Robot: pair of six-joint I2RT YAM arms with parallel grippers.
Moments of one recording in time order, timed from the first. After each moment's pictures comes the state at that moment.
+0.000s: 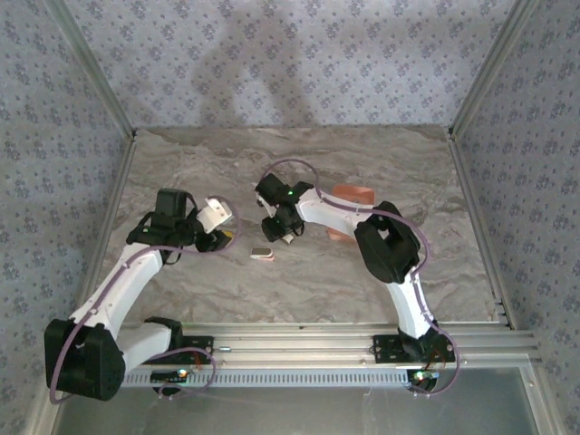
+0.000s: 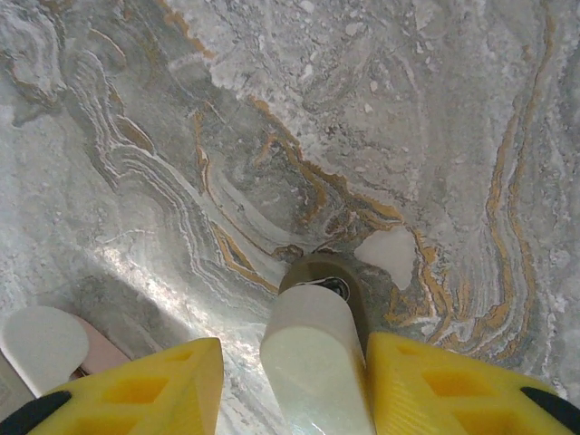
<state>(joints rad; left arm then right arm) -0.22 1.08 0.76 -0.53 0.43 0.63 0.81 2.11 1.64 -0.76 -0.01 0.18</state>
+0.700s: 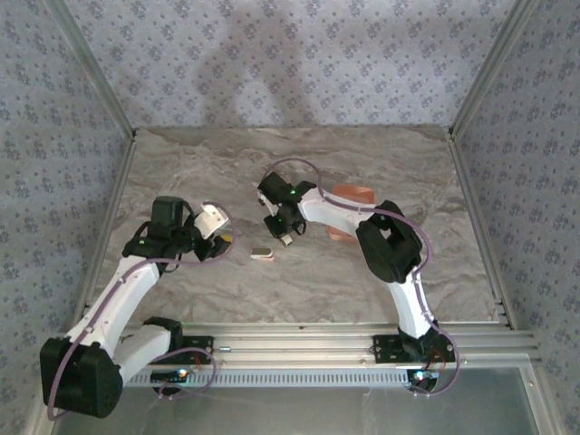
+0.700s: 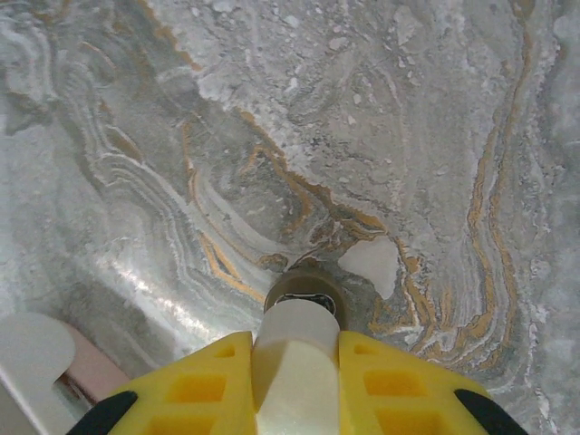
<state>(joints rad) -0.22 0.97 0.69 -0.50 0.43 0.56 0.80 2.08 1.60 -0.72 -0.02 0.16</state>
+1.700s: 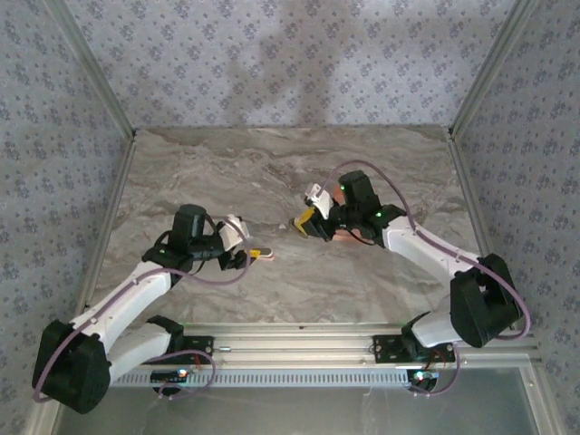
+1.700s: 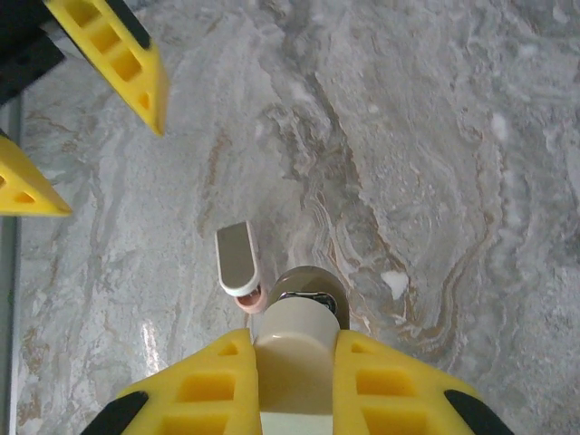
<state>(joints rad) -0.44 1.01 0.56 -0.19 0.62 0.54 0.54 1.40 0.93 -0.21 -0.61 -0.32</state>
